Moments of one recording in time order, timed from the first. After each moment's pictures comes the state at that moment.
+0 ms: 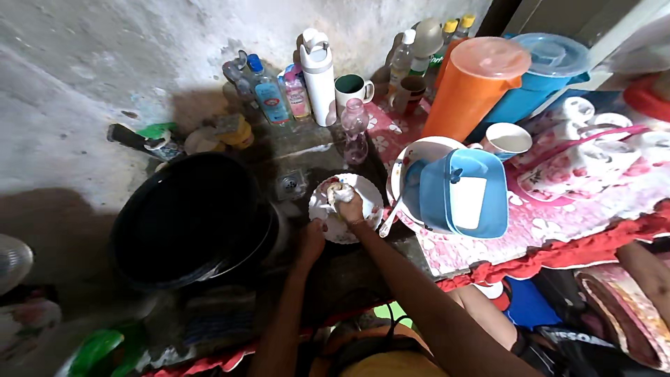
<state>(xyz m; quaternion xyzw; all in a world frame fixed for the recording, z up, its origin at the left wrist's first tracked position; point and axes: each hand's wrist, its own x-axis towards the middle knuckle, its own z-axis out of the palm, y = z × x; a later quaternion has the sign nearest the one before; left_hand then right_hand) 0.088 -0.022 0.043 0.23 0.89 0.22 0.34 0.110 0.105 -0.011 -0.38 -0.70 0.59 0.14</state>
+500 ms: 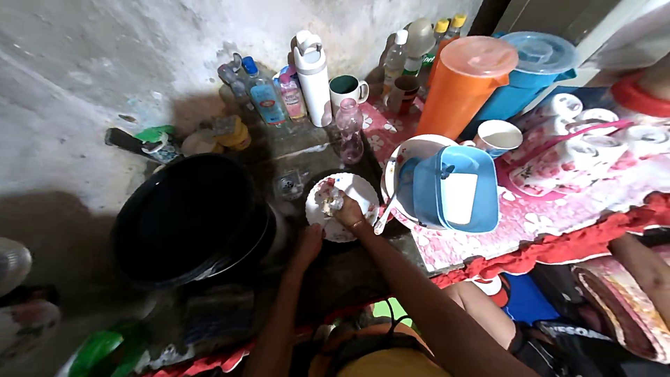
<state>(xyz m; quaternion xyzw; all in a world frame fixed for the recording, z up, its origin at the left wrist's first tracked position) 0.089 -0.025 0.035 0.24 0.87 0.18 0.39 0.125 0.116 0.005 -0.32 -0.83 0.45 -0.07</state>
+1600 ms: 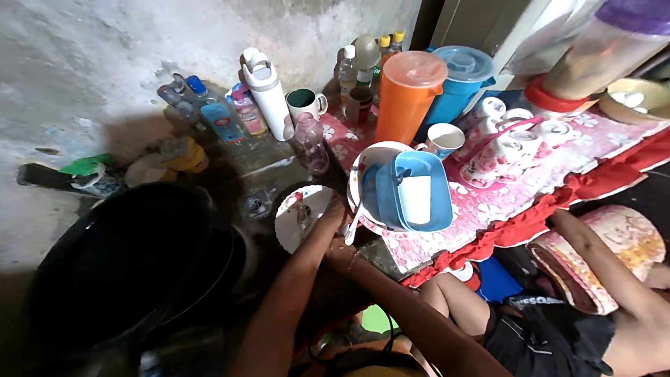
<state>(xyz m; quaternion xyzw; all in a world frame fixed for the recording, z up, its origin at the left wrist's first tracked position) 0.100 0.132 0.013 0.52 0.78 0.10 0.32 0.201 0.096 0.031 -0.17 -0.92 0.30 -0.18</state>
